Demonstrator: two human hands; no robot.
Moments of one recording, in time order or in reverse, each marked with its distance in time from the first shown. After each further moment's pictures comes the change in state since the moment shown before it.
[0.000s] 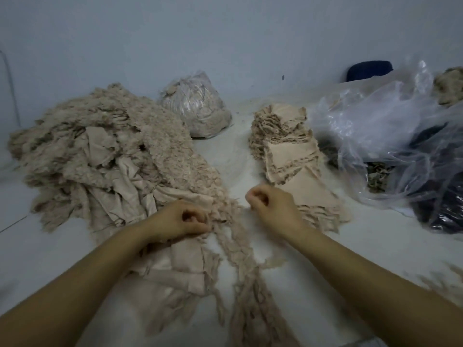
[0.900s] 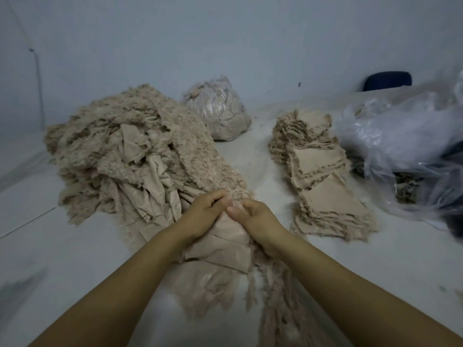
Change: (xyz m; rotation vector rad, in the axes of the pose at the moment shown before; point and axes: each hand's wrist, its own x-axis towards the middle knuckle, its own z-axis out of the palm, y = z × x) left_hand -0.002 0.007 0.005 -0.215 0.251 0.144; right_hand -0.003 -0.051 0.071 0.484 -0.265 0.183
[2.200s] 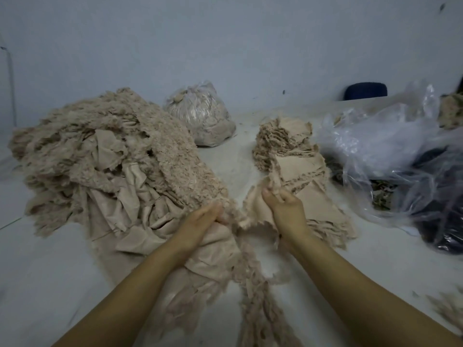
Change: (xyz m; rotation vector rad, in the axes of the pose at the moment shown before) left_hand -0.003 0.007 0.030 -0.318 0.057 -0.273; right_hand 0.012 0.012 -0.073 0.203 0.536 0.055
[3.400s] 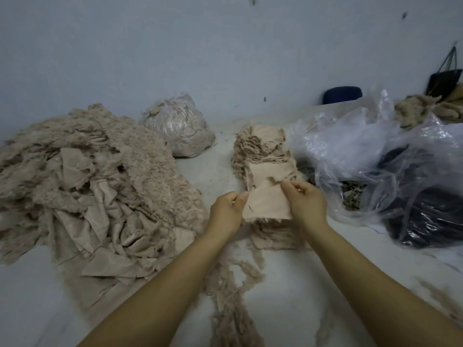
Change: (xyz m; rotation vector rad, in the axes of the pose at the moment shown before) left_hand 0.049 0.050 0.105 0.211 0.157 0.148; right_hand 0.036 -0.018 -0.080 -0.248 0.263 -0.201
